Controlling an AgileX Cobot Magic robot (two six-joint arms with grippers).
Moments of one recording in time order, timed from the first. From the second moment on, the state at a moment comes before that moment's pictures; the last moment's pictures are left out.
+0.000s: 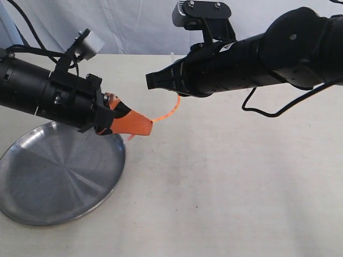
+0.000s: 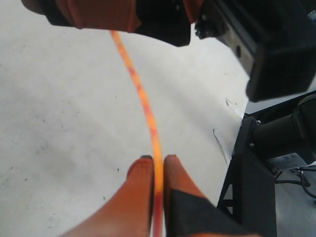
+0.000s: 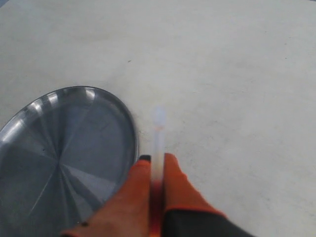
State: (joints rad) left arm -0.33 1.50 -0.84 -1.29 0.98 1.21; right arm 0.51 1.58 -1.02 0.77 0.25 -0.50
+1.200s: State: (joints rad) left arm -0.33 1.50 -0.84 -1.33 0.96 1.23; right arm 0.50 1.58 -1.02 1.32 0.24 -0.34
